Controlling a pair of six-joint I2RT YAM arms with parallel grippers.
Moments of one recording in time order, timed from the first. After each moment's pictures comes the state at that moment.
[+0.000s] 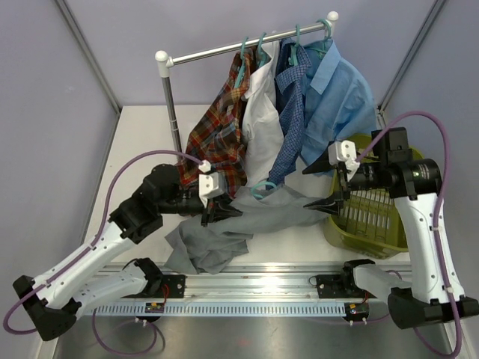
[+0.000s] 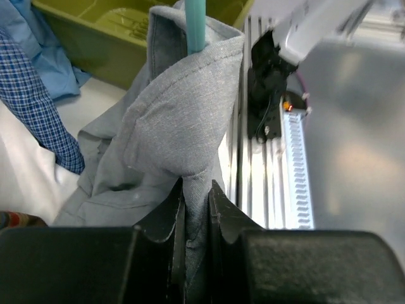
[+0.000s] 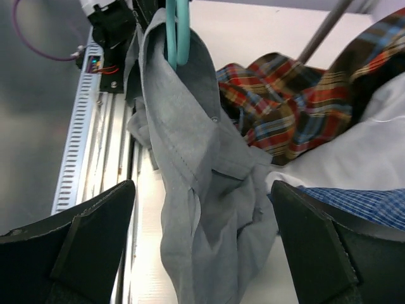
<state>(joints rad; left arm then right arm) -0.76 0.86 0.91 -0.28 0.73 0.06 0.10 1.07 1.49 -1.34 -1.24 -1.07</state>
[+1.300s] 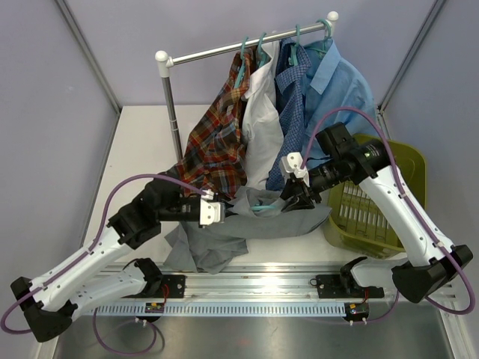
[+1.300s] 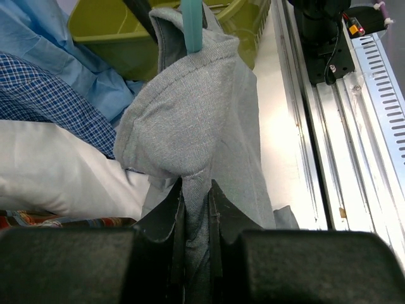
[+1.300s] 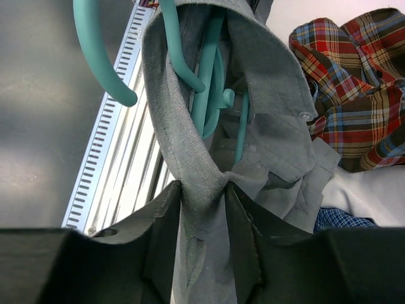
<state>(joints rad) -0.83 0.82 0.87 -0.37 0.63 0.58 0.49 1.28 1.50 -1.34 -1.00 -1.09</state>
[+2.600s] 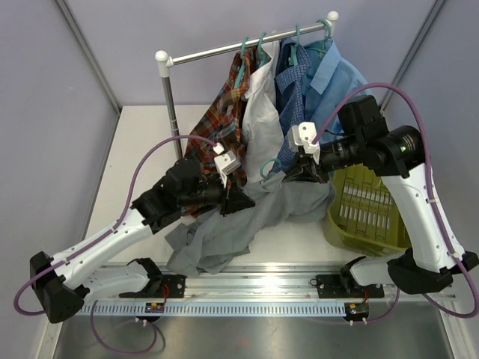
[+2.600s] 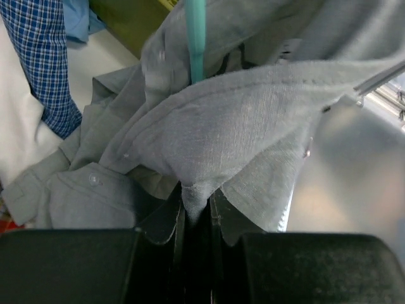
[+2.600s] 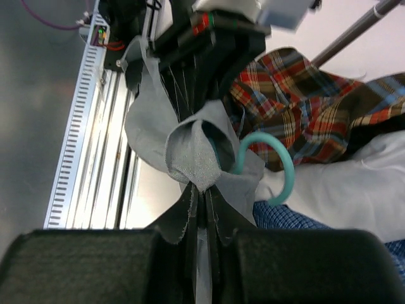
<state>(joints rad) -0.82 1.01 0.92 -0.23 0.49 -0.24 0.50 1.33 1.90 -1.38 -0.89 -0.87</state>
